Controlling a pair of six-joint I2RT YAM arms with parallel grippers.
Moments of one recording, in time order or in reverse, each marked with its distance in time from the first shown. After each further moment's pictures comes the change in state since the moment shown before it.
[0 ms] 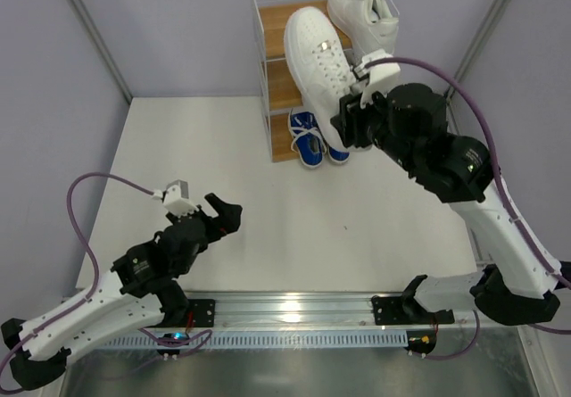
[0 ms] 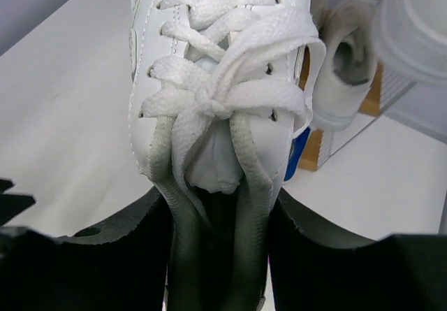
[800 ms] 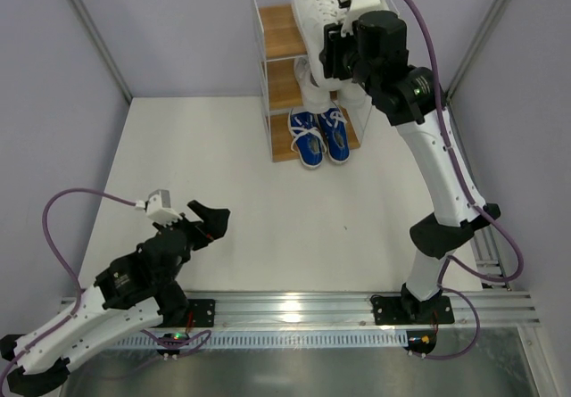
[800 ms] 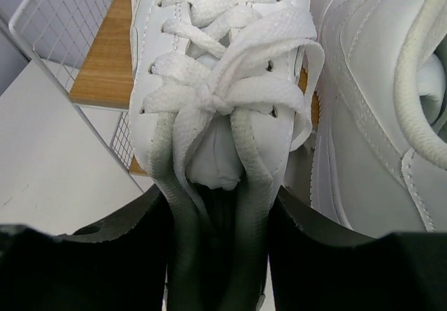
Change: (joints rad) left arm 0.000 -0.186 -0.028 -0.089 -0.017 -0.029; right arm -0.240 0.571 0.669 -0.017 -0.042 0.004
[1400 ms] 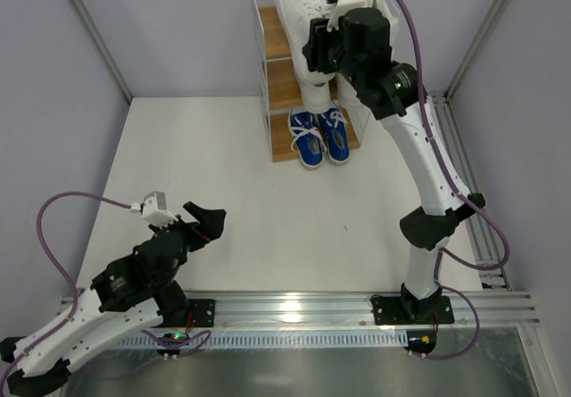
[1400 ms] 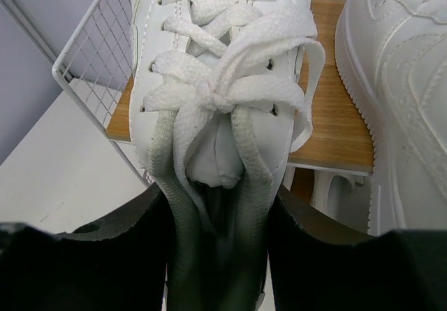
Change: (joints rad) left arm 0.000 -0.035 0.000 -0.032 -0.021 -0.001; right arm -0.001 0.077 0.053 0.101 -0.065 0.052
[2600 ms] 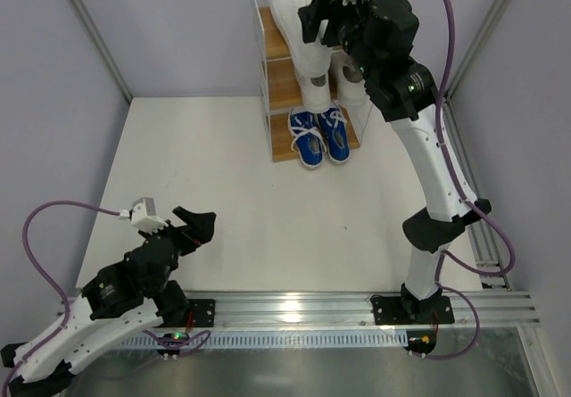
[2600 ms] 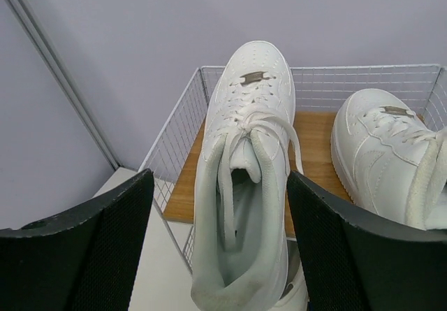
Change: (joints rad) left arm 0.000 -0.097 0.000 -0.097 -0.051 0.000; right arm 0.002 -0.008 0.048 0.231 -0.026 0.019
